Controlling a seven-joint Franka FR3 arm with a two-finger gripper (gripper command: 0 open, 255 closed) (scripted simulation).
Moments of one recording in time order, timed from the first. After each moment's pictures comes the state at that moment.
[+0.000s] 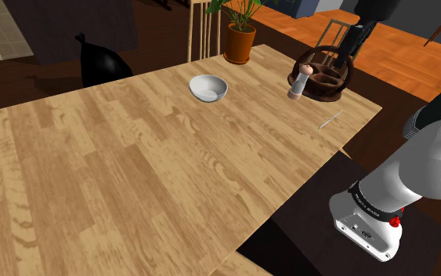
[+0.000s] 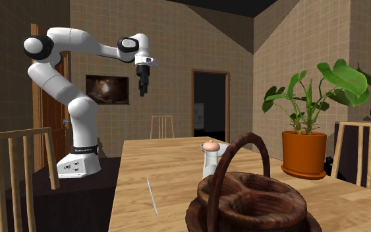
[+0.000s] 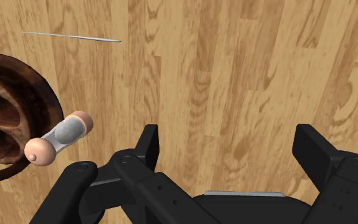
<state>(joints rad) 0.02 -0.82 0.01 -2.43 -0.10 1.61 -0.12</state>
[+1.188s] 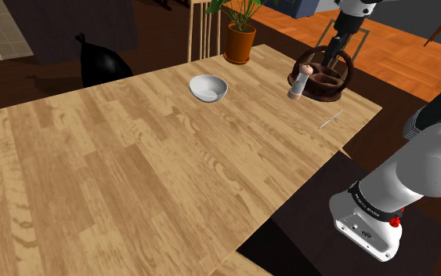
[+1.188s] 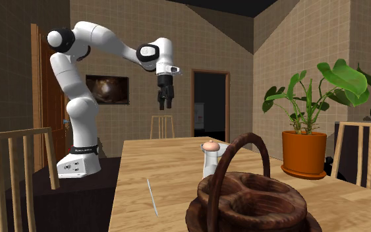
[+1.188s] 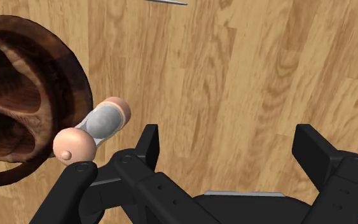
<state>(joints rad) -0.05 -0.41 -0.31 -2.33 -0.21 1.94 -0.47</state>
